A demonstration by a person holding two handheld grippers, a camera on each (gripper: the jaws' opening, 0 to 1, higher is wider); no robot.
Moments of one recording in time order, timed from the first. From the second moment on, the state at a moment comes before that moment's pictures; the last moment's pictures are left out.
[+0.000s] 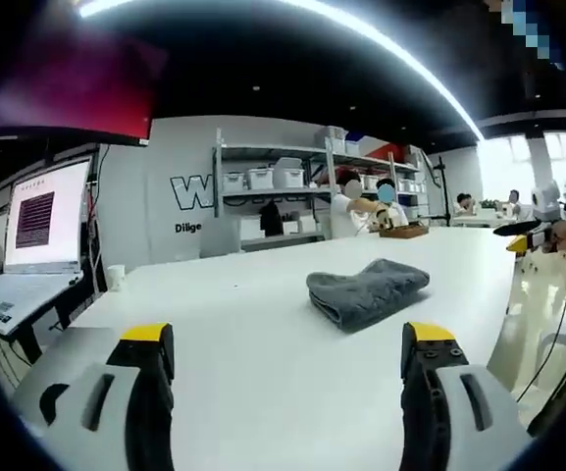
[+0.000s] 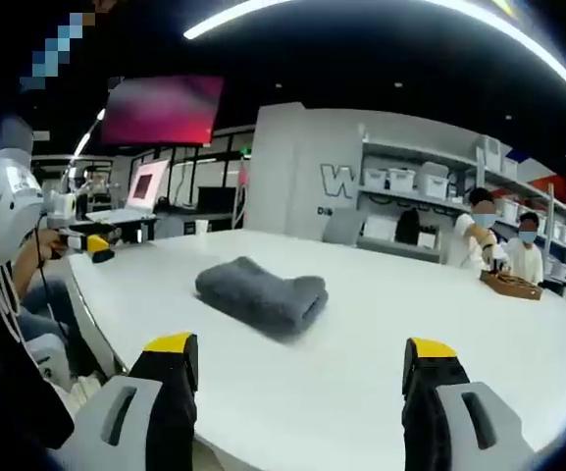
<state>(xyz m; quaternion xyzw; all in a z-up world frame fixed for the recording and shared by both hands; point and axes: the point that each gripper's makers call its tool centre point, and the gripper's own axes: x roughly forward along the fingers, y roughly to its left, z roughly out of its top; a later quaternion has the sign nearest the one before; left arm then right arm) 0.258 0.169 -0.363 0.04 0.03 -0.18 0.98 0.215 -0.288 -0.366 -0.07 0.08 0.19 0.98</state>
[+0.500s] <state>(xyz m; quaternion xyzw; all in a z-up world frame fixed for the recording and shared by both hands) 0.254 0.161 -0.368 0.04 0.03 -0.20 0.98 0.218 -0.275 -0.366 -0.08 0.08 0.21 0.97</state>
